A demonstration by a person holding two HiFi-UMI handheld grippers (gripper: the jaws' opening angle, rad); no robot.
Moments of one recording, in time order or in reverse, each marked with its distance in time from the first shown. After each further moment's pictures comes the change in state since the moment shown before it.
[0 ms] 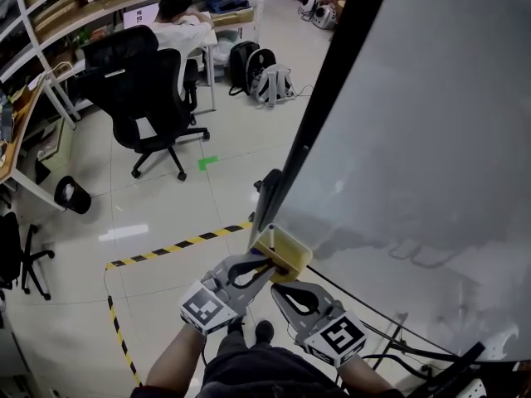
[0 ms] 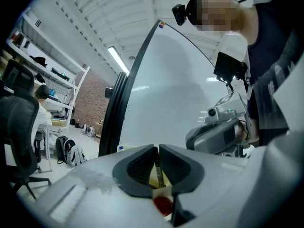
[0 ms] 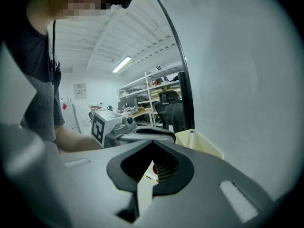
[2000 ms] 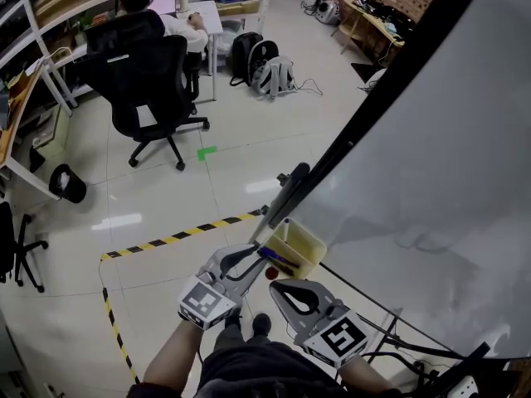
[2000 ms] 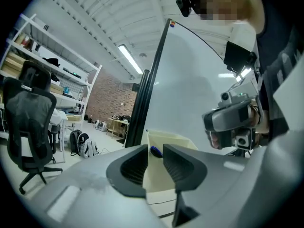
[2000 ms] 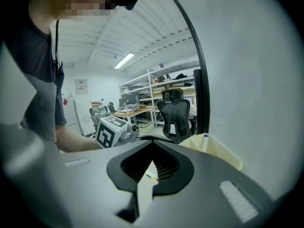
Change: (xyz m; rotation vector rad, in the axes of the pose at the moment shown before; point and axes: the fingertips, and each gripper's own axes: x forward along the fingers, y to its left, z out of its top) left arm -0.038 0.040 -0.037 -0.034 0.083 0.120; right arm 0.024 0.026 0.012 -0.043 0.031 0.005
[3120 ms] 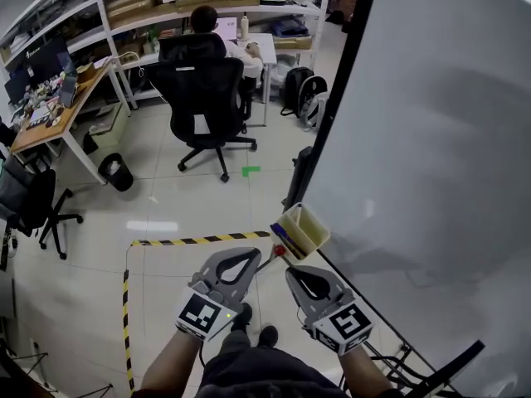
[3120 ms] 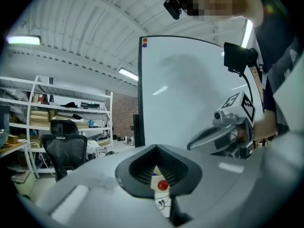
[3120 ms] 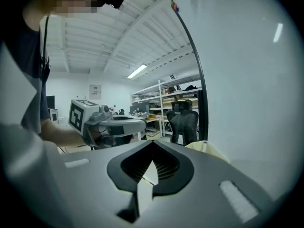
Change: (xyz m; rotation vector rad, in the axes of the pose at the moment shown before) left arm -0.077 -0.083 0.084 0.232 -0.073 0.371; right arm -0.062 0.020 -0.003 -0.057 -0.131 0.100
